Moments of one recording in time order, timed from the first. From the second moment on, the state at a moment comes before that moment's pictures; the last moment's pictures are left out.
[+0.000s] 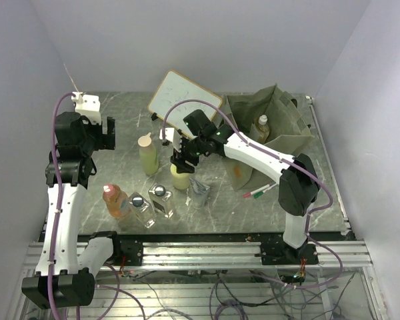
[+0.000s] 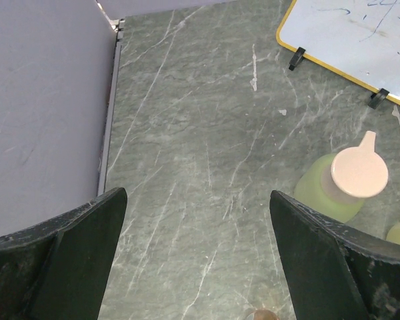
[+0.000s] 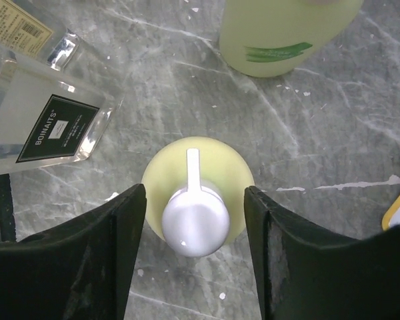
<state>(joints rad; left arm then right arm) 0.06 0.95 1.10 -0.53 -0.03 0.17 0.82 1.90 1.62 -0.60 -0.49 -0.56</state>
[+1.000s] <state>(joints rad) 0.06 0.95 1.09 -0.53 0.06 0.20 0.82 1.91 1.69 -0.71 -0.44 -0.58</state>
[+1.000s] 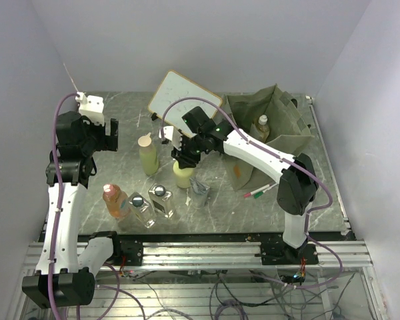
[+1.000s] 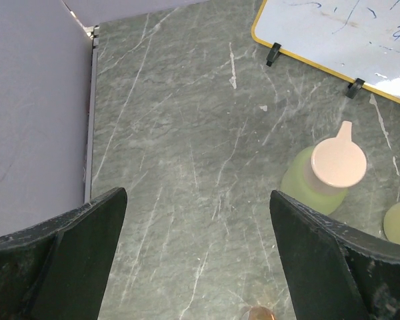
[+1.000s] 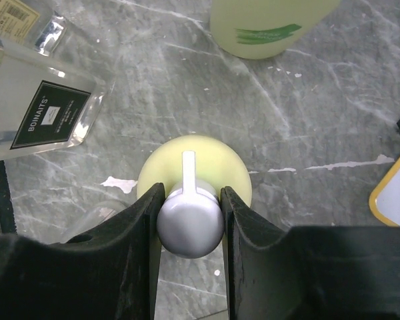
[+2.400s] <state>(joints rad) 0.03 0.96 1.10 -0.56 0.31 0.25 0.64 1.71 2.40 -1.08 -0.17 -0.53</state>
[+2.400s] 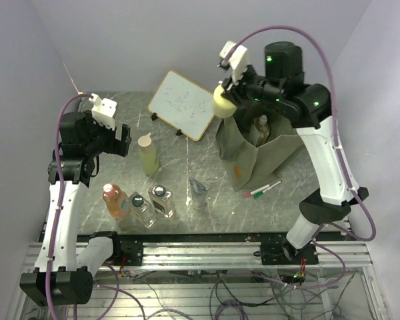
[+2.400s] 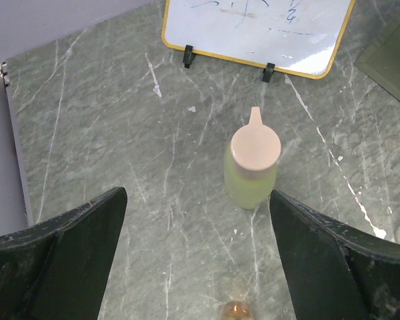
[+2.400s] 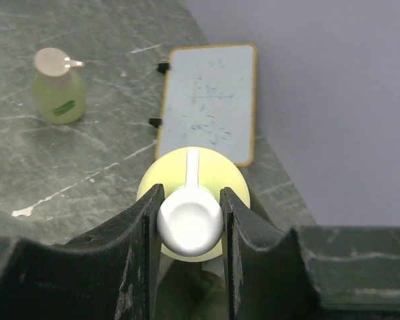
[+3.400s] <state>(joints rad) -0.05 0.97 1.07 -0.55 0.29 0.27 0.23 1.47 1.79 -0.92 -0.37 -0.43</state>
